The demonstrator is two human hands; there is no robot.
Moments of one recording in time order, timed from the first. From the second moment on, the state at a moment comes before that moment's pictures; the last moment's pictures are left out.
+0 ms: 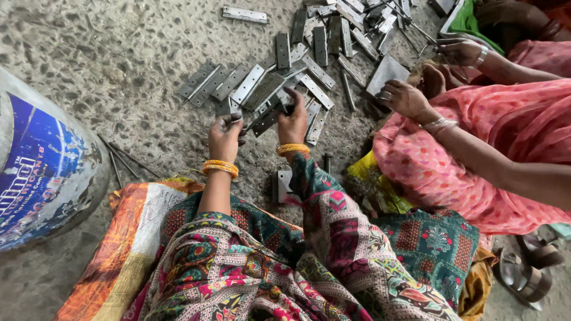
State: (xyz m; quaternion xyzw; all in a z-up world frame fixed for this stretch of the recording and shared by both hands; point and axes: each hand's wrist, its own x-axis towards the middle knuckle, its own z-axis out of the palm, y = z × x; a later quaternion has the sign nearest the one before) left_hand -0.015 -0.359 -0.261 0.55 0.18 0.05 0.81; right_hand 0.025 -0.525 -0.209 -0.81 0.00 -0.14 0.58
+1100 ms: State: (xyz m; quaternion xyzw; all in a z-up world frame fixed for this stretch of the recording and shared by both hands) left_hand -0.008 -0.350 -0.285 0.54 0.44 0.19 0.69; right_hand 0.056 -0.523 -0.273 -0.90 -0.03 0.04 0.44
